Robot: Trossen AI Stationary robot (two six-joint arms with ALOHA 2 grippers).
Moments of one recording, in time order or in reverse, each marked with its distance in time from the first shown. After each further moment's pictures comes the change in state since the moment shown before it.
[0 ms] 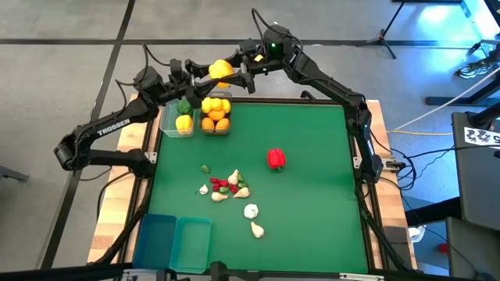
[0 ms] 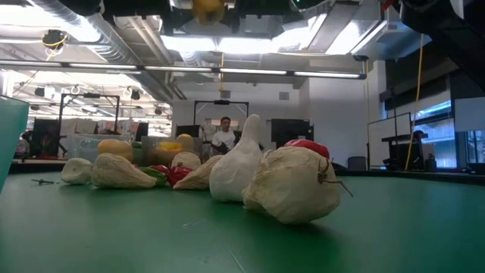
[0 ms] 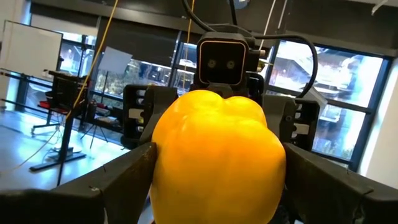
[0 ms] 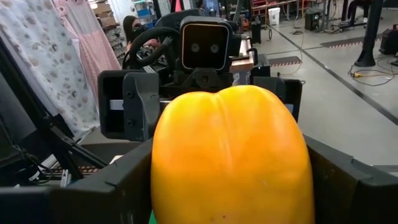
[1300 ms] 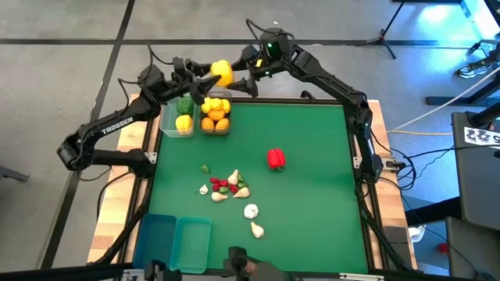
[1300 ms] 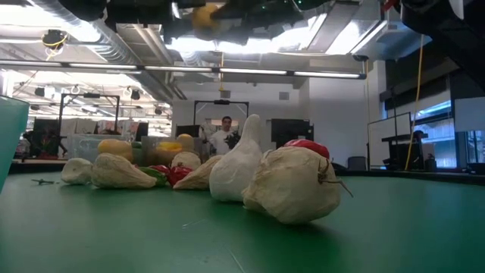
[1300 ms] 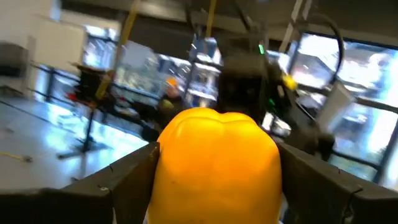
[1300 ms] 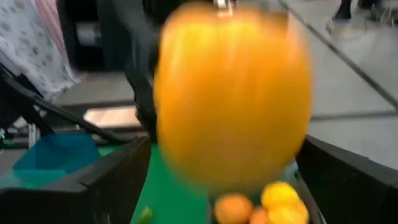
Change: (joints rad) left arm 0.071 0.001 -0.004 0.009 -0.024 -0.011; right arm -0.048 -0.007 0.000 -0.317 0.090 -0.224
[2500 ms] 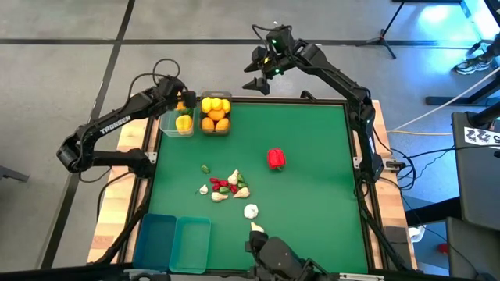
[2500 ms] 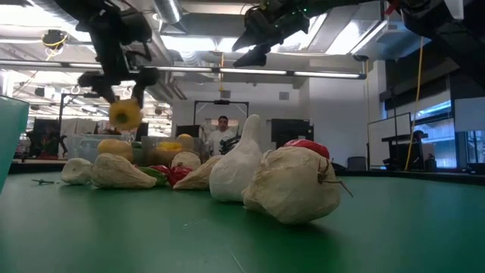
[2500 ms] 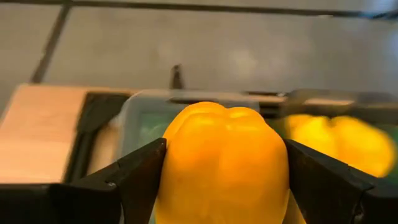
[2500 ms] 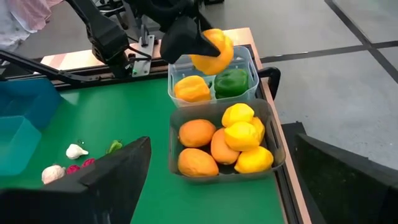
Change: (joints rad) left arm 0.059 -0.010 0.002 -1.173 -0.850 -0.273; right arm -0.100 -0.002 -0.001 -0.281 0.076 -0.172
